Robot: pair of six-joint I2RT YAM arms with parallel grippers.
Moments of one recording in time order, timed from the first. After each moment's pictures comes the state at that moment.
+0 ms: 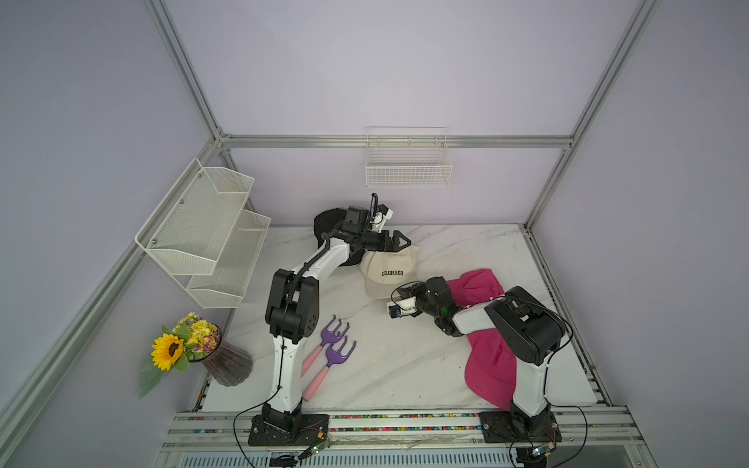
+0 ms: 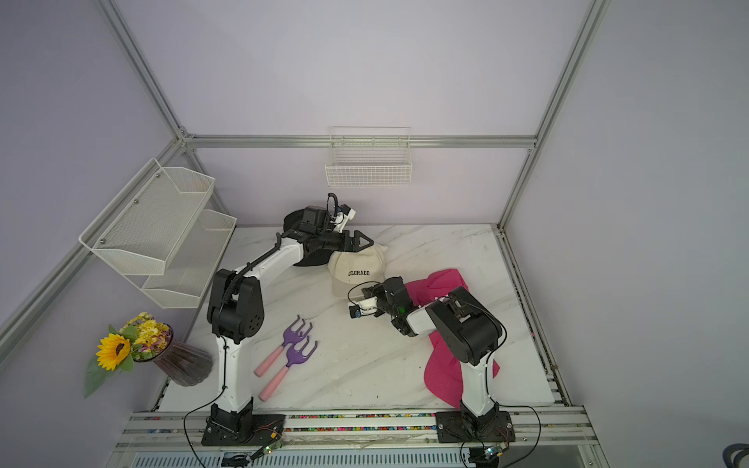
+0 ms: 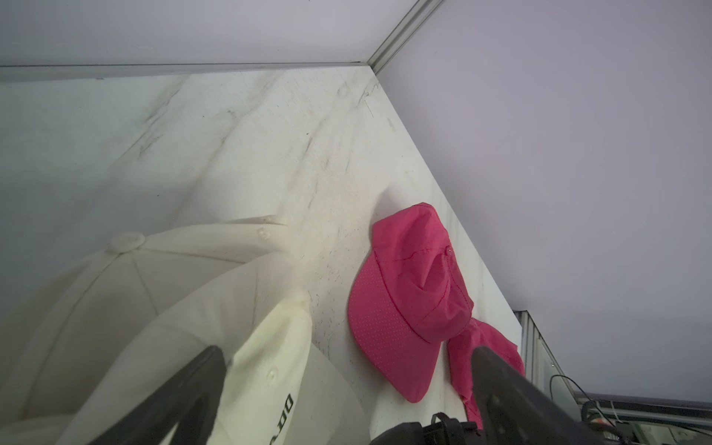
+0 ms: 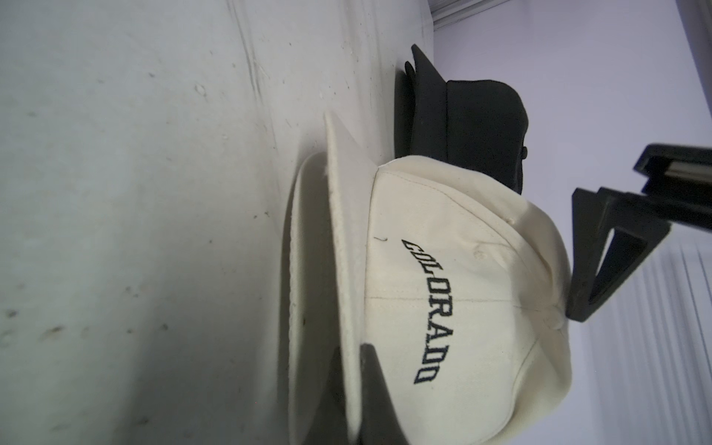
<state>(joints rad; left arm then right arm) -0.34 2.10 1.79 -0.33 0.70 -0.29 0.57 1.95 0.82 0.73 -0.19 -1.36</state>
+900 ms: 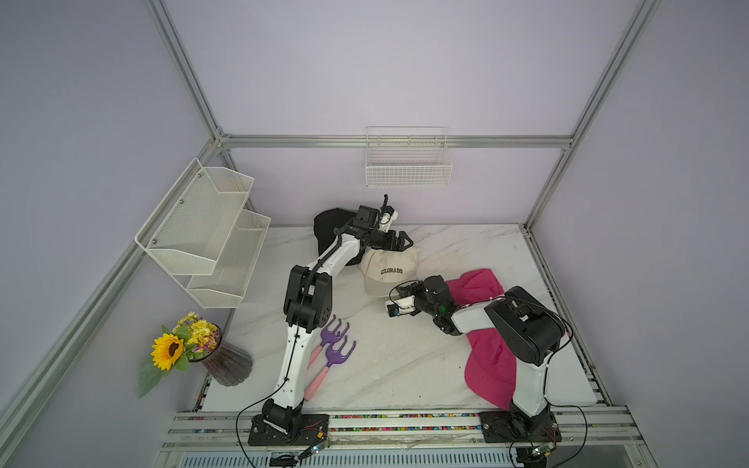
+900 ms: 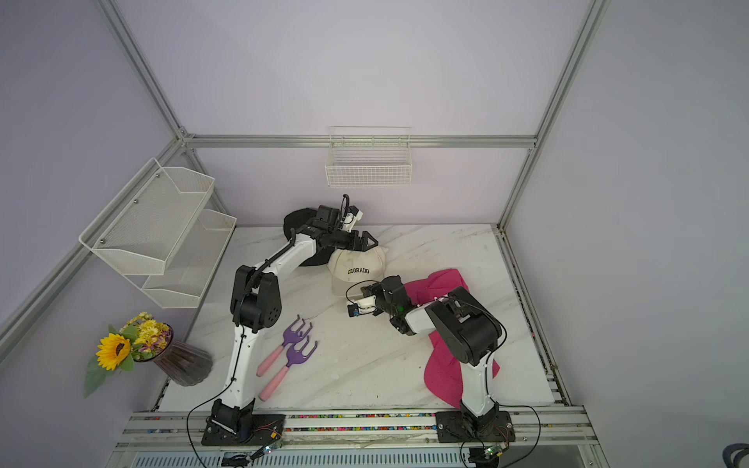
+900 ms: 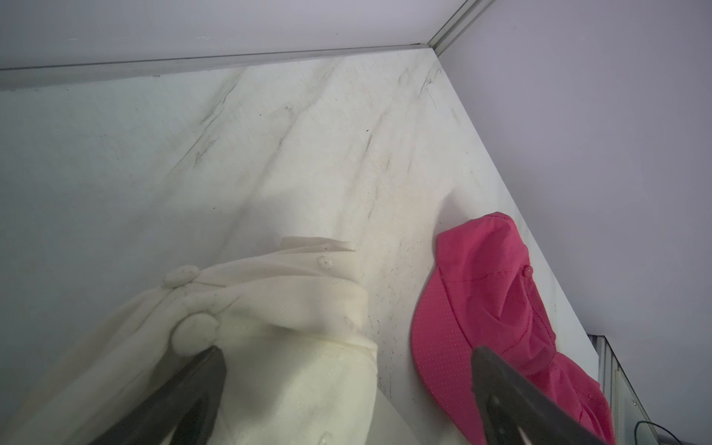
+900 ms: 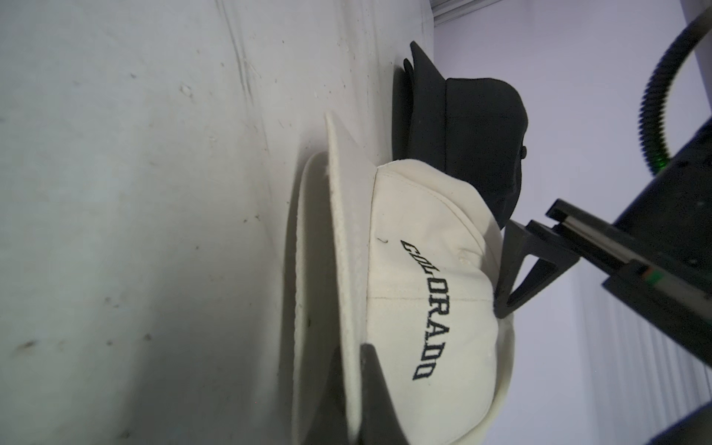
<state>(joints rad) -0.36 2.42 2.16 -0.47 0.58 -0.24 0.59 1.95 0.84 0.69 -0.17 -1.36</state>
